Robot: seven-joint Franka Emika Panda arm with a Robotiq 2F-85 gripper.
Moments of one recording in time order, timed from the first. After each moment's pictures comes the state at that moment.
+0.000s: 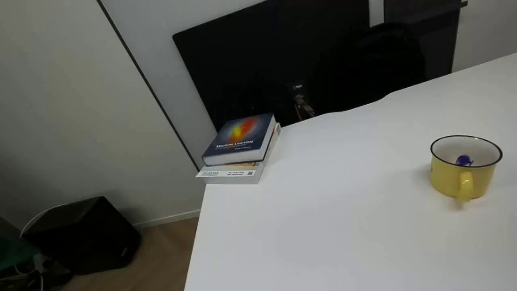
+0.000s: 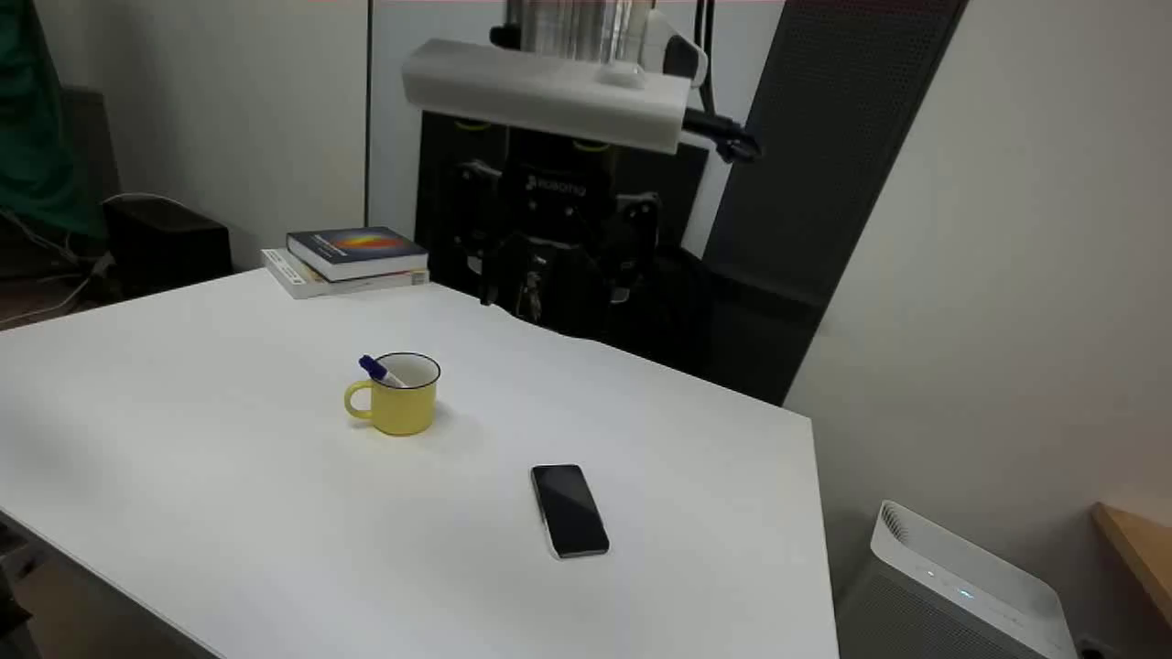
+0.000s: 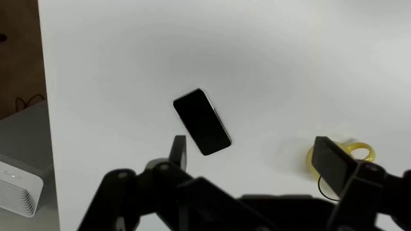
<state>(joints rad) -0.08 -0.38 -0.26 -2.52 -0.14 2.25 -0.45</state>
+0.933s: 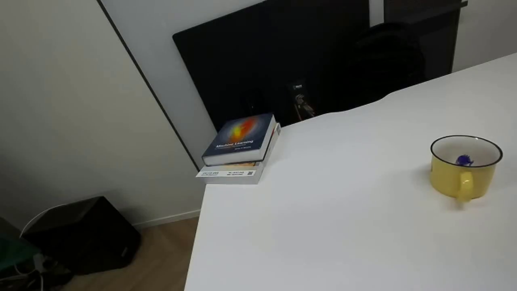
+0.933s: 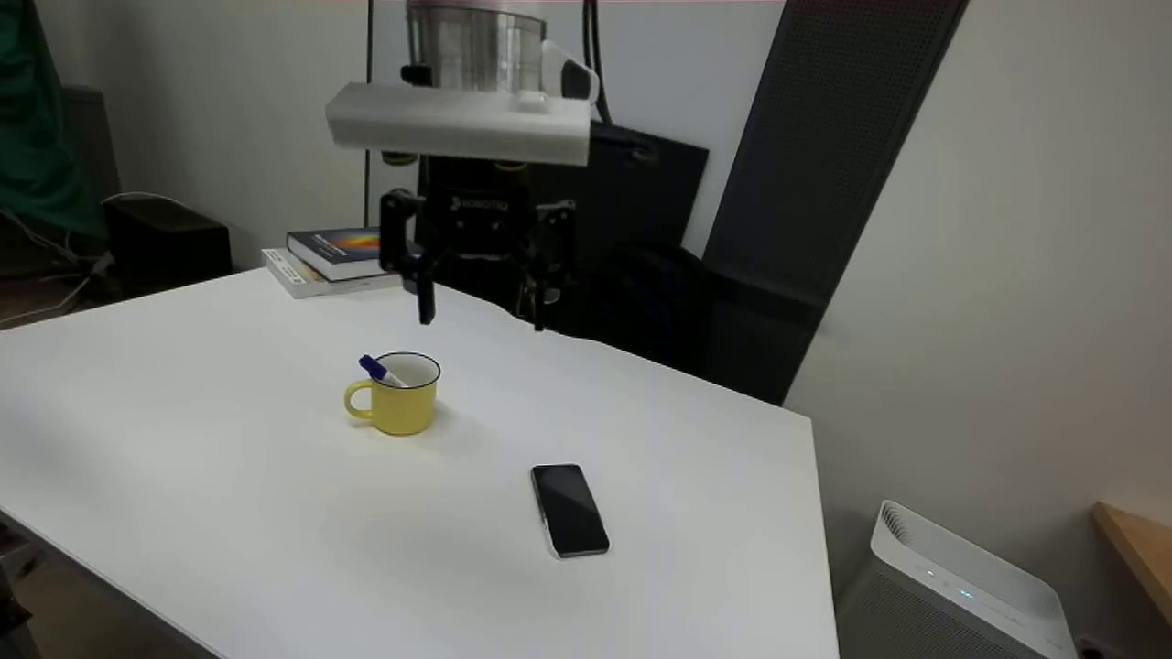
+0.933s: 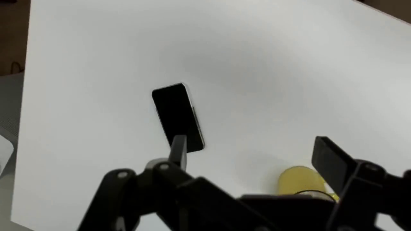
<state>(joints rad) -0.05 -0.39 -0.14 -2.61 -0.22 2.33 -0.46</state>
